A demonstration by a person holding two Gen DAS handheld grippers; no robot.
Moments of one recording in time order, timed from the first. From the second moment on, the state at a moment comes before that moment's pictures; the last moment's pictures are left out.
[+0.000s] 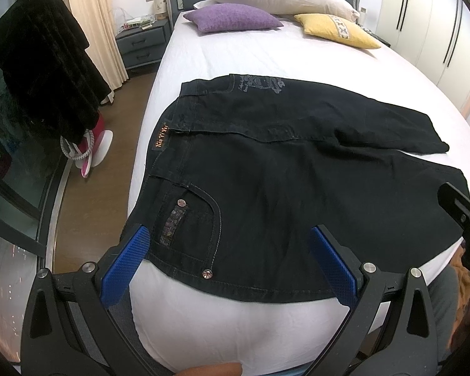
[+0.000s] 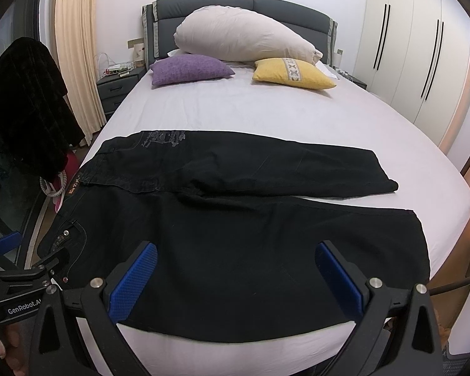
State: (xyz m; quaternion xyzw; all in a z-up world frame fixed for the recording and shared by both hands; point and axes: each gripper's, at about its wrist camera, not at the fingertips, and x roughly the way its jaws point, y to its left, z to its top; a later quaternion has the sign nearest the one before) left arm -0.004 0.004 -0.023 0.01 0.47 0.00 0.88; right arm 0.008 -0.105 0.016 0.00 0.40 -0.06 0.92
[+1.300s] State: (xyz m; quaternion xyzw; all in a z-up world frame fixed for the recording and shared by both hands) left arm 0.427 0.001 -0.094 0.15 0.56 -0.29 0.76; right arm 0.224 -0.215 -0.022 0.03 0.42 0.24 0.87
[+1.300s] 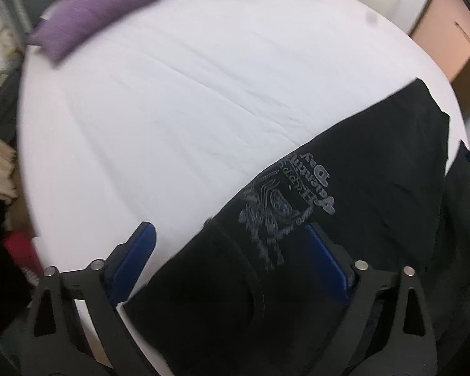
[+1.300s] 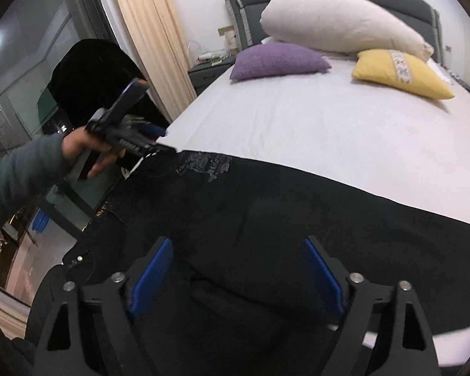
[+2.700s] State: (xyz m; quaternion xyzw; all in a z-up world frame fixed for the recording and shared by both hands) left arm 0.315 0.009 -0.059 0.21 0.43 -0.31 0.82; right arm 0.415 -0.132 -0.078 -0.20 0.53 0.33 0.75
